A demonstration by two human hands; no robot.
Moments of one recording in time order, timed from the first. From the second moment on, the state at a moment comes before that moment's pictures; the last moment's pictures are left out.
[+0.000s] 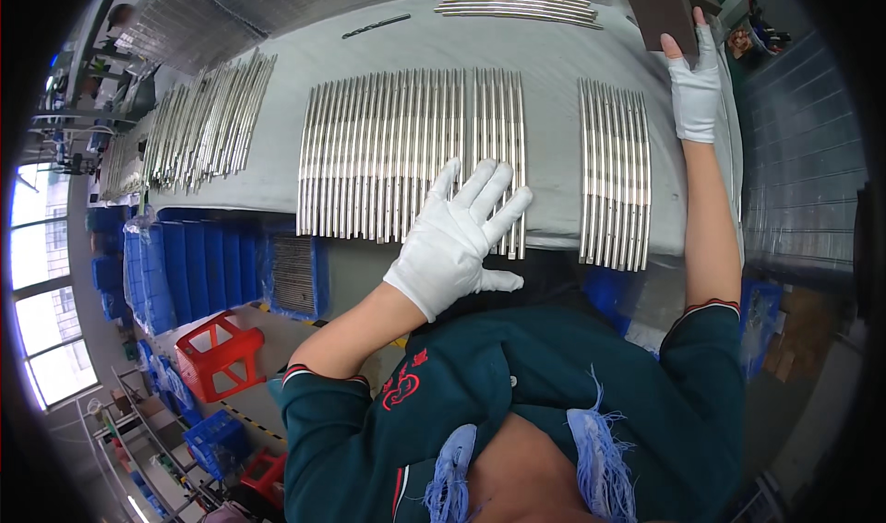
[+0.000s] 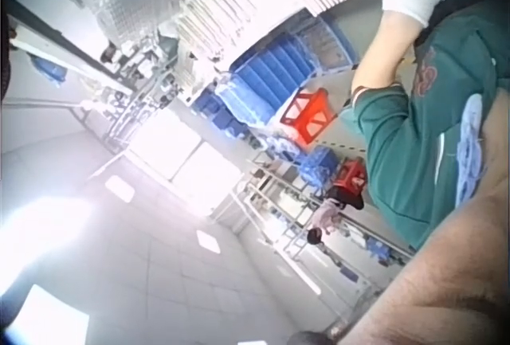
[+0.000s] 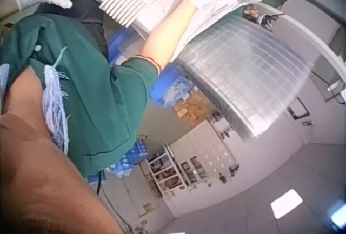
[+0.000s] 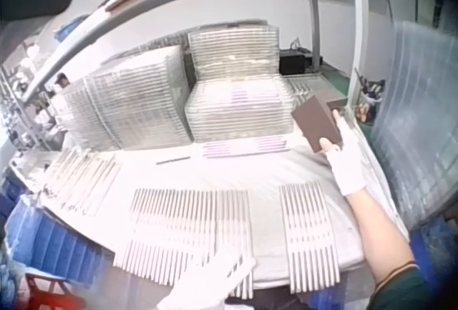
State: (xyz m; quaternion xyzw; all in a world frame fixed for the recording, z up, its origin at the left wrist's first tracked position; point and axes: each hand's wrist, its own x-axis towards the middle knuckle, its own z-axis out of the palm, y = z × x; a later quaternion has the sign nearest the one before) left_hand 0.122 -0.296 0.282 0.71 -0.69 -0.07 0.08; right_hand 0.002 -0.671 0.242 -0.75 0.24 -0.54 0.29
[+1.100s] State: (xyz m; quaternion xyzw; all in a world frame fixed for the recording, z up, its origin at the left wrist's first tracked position) left_hand 0.103 -0.318 0.278 0.64 -0.74 -0.12 0.16; right_hand 0.005 -0.657 0.248 -0.76 0.26 -0.51 0.31
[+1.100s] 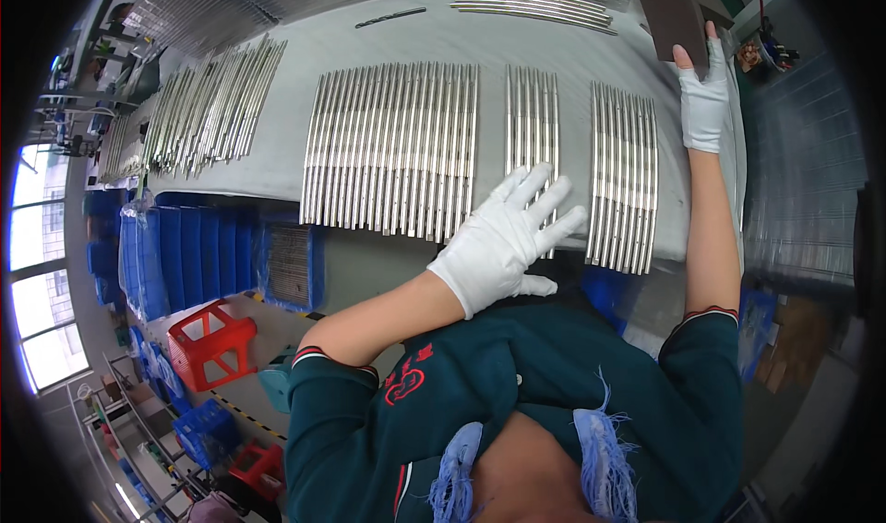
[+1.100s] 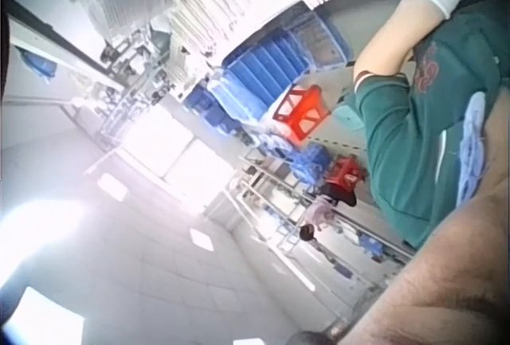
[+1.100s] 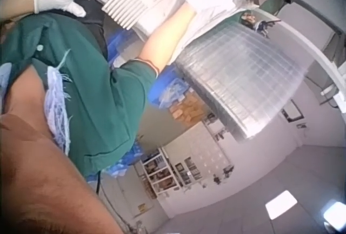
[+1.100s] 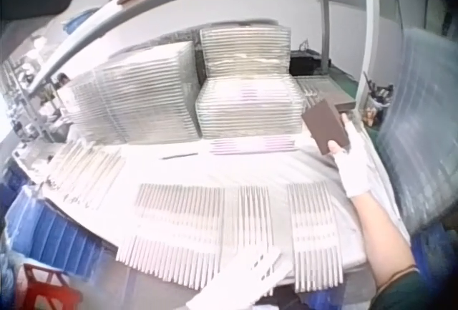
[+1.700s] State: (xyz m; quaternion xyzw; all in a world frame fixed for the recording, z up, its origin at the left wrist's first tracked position) left_hand 0.150 -0.258 0.284 0.76 -0.64 -0.05 0.09; right_hand 0.004 -0.667 0.241 -0.75 0.27 -0.50 0.34
